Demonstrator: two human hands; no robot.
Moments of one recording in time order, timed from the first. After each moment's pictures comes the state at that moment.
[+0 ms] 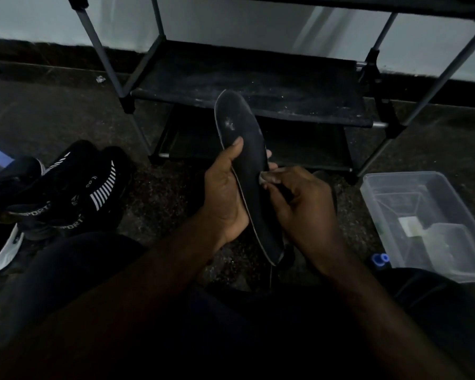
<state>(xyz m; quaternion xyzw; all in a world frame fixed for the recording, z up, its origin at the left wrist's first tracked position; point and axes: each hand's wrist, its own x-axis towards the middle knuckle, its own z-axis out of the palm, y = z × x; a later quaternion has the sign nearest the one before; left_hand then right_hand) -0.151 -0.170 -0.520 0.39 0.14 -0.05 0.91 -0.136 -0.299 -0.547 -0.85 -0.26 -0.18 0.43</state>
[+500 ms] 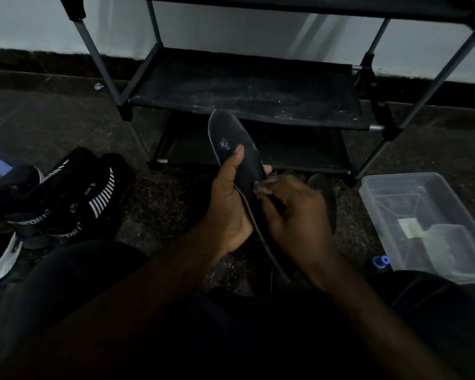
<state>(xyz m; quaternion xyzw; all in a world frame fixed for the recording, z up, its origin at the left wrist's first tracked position) -0.153 -0.174 -0.526 0.39 0.16 -0.10 0.90 -0.147 -0.293 -0.543 -0.86 -0.26 -0.17 0.40</state>
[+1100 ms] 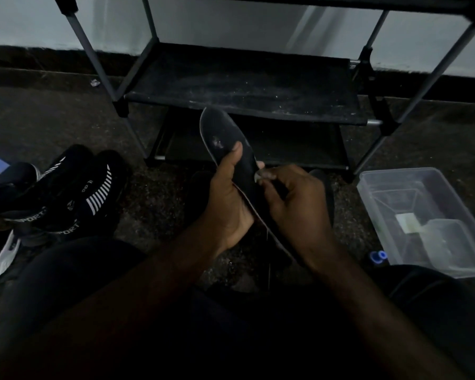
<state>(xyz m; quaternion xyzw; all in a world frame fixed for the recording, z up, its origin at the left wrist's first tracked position) -0.152 -0.178 -0.529 0.40 0.14 -0.07 0.90 -0.135 -0.294 -0.544 -0.85 -0.21 -0.17 0.44</state>
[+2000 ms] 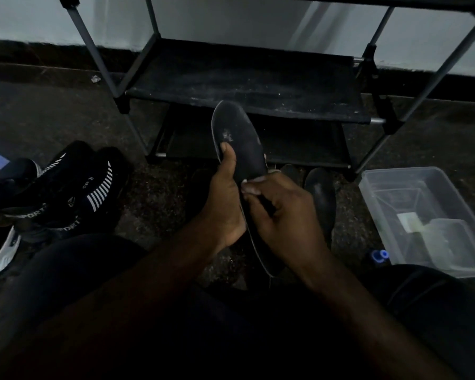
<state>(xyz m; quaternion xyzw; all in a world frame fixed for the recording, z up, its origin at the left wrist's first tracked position) -0.151 -0.174 -0.531 0.44 0.21 -0.04 0.87 -0.158 -0.286 -0.542 -0.83 -0.30 -0.15 0.44</state>
